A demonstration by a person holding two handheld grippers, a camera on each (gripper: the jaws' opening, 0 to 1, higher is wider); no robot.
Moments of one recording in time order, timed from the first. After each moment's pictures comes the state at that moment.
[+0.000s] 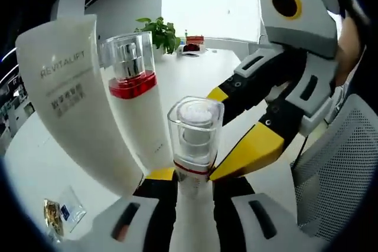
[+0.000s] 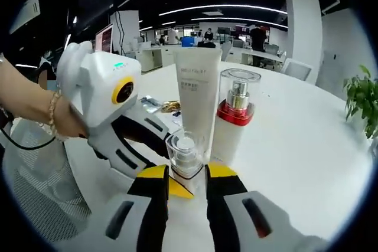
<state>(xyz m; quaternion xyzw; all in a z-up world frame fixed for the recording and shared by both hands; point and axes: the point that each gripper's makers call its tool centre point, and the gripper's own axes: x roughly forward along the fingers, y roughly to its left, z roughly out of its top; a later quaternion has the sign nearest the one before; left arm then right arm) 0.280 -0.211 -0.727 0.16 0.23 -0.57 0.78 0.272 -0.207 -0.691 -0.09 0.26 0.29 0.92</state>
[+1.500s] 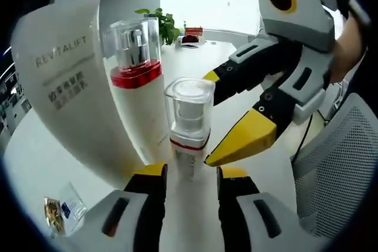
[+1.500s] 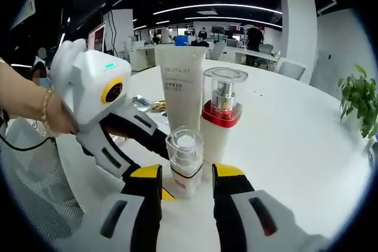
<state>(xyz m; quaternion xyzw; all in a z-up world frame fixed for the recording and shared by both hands) 0.279 -0.203 -0.733 0.17 0.26 -0.56 0.77 0.279 -0.214 -0.687 -0.09 0.26 0.27 0.92</state>
